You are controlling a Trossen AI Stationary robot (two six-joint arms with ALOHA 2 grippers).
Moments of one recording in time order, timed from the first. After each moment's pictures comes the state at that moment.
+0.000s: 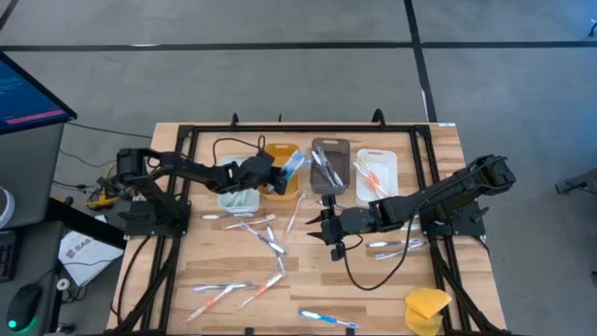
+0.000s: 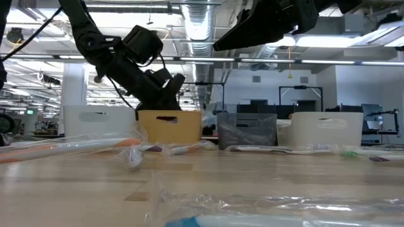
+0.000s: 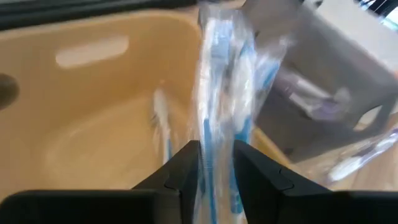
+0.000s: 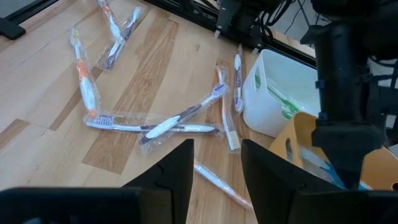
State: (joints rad) left arm 0.26 1.64 0.62 0.46 -0.30 -0.54; right arm 0.30 1.54 0.89 0.13 0.29 -0.24
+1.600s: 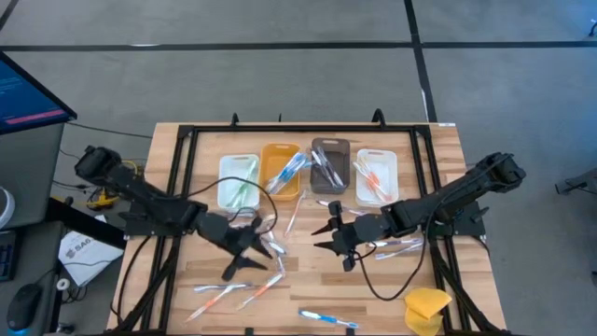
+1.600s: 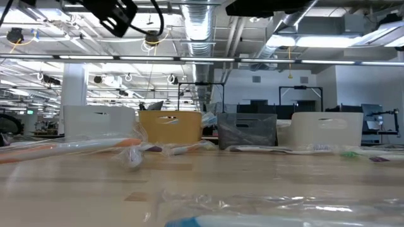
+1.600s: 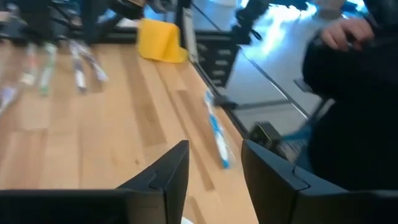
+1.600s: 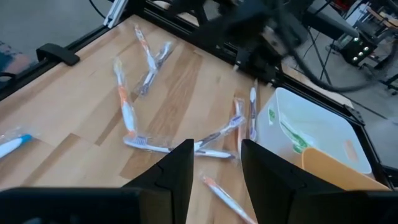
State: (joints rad) left arm -0.46 1.24 0.62 0.28 0.00 -0.19; right arm 0.40 1.45 0.89 0.11 0.29 -0.29
